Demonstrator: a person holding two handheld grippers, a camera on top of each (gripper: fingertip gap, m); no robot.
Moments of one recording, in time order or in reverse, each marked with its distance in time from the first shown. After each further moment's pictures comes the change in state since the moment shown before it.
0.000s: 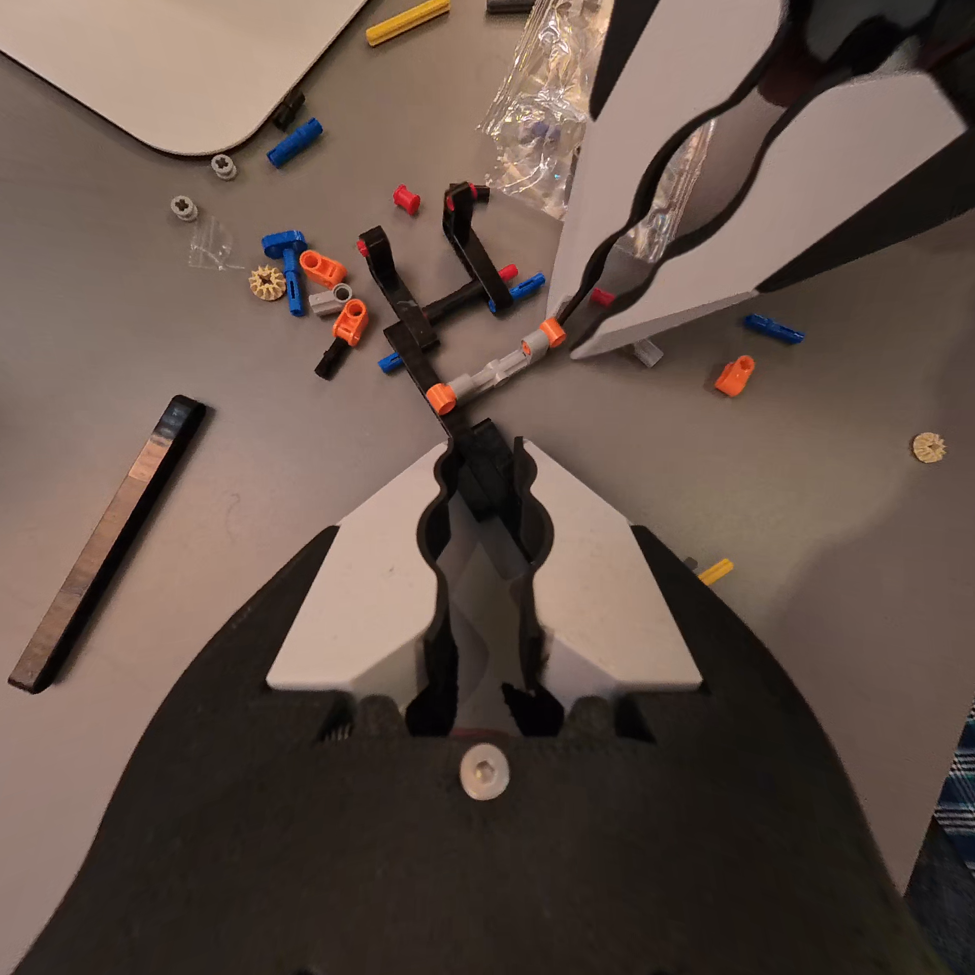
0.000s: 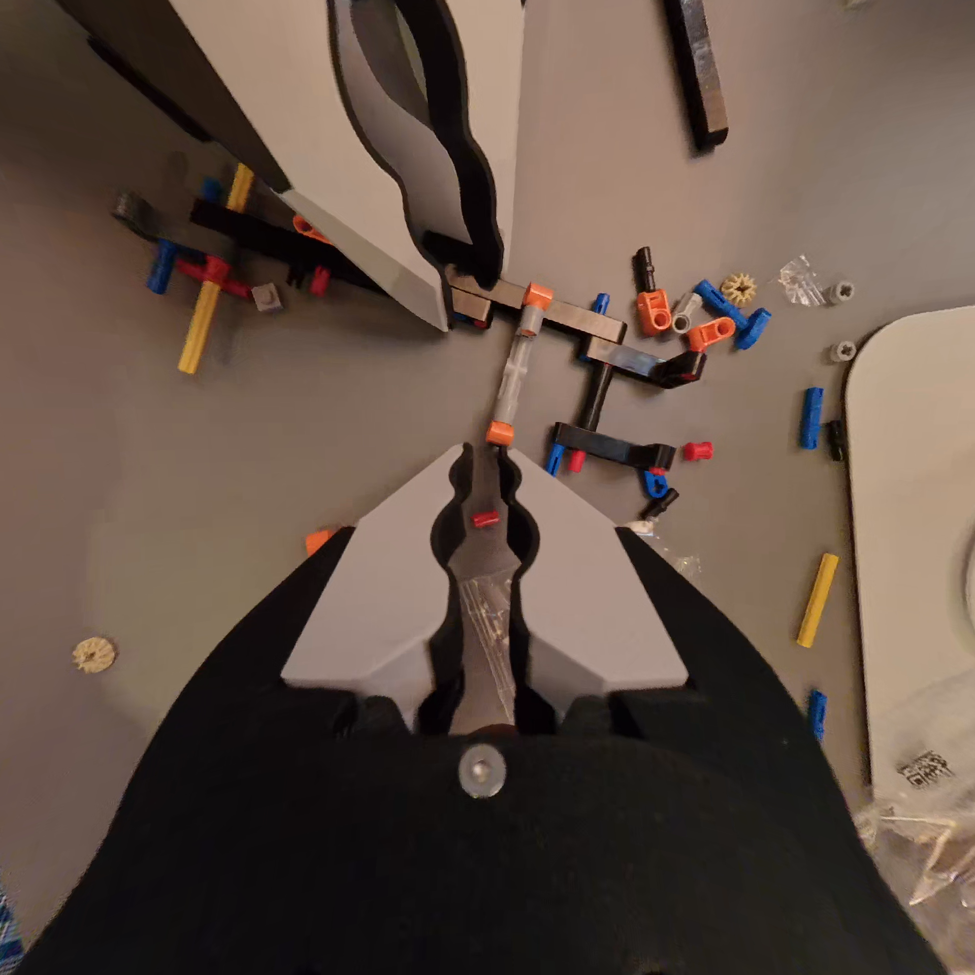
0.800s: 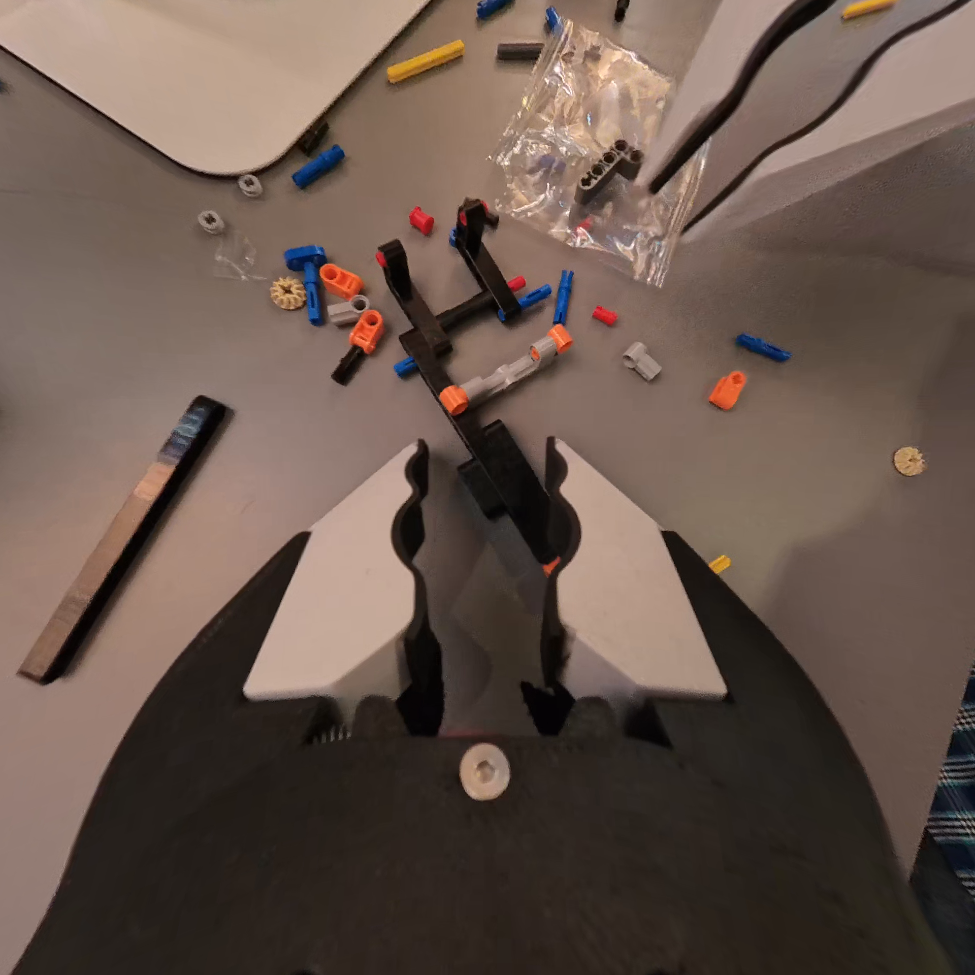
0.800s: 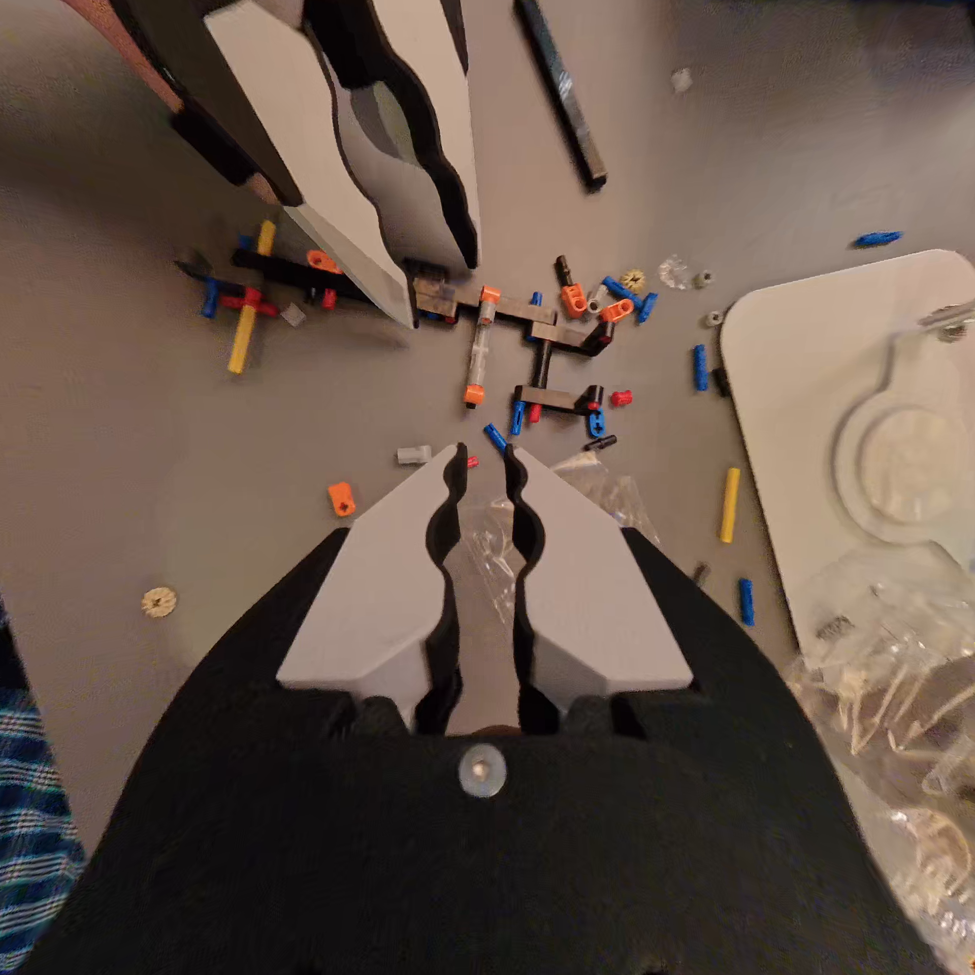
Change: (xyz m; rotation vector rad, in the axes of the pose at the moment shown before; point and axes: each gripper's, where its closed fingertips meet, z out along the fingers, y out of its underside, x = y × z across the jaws) left arm -0.003 -0.004 -0.006 0.054 0.009 -0.024; right arm 0.007 -0.001 -0.058 0.117 0.100 0.063
